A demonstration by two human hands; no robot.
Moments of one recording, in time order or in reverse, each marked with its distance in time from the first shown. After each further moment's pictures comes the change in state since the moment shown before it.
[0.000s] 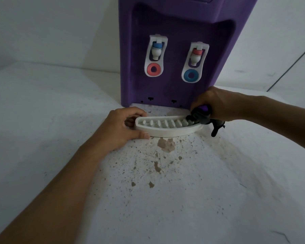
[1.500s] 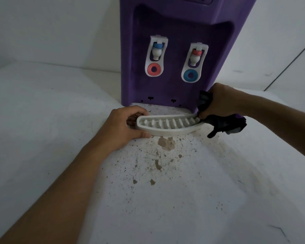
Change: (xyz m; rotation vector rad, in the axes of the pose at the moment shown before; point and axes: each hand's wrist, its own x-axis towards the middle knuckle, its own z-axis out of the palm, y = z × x) left_hand -0.004 0.007 0.004 0.013 0.040 0.042; right_hand 0.003 -0.007 -0.003 0.130 0.012 0.646
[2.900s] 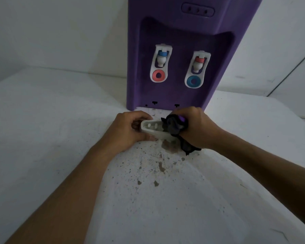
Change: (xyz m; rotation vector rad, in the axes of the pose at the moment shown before) left_hand -0.001 -0.003 0.000 -0.018 0.009 0.009; right_hand -0.054 -0.074 0.051 0.262 0.143 -0.449
